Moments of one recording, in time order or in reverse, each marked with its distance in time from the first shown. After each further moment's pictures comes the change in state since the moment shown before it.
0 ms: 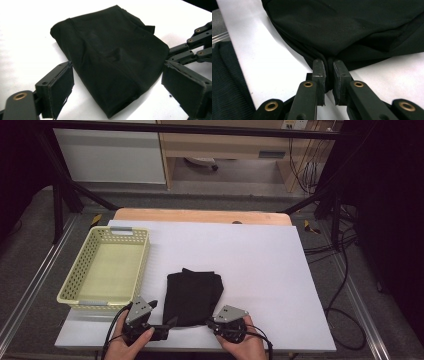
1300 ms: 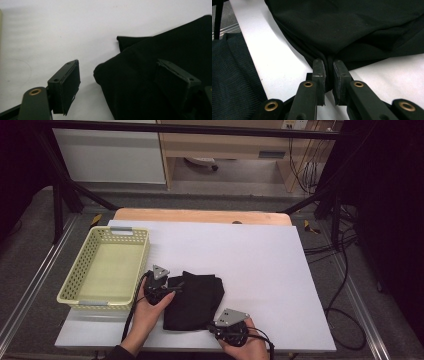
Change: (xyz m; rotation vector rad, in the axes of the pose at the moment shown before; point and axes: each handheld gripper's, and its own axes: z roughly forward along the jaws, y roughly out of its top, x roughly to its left) left arm 0.051 0.035 0.103 0.138 0.209 -0.097; right arm 0.003 -0.005 -0.005 0.033 0.031 -0.022
